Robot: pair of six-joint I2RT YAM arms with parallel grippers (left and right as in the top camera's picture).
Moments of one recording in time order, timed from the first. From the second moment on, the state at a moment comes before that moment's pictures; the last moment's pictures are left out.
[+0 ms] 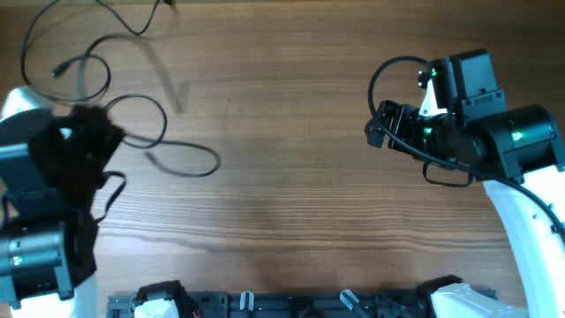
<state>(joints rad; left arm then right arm) 0.18 0.96 1.34 -0.95 -0.04 -0.82 0.27 1.33 1.56 -1.35 -0.13 0.54</state>
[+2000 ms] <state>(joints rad) 0.95 1.77 1.34 -0.86 0.06 -0.82 0.27 1.37 1.56 -1.31 -0.13 0.51</state>
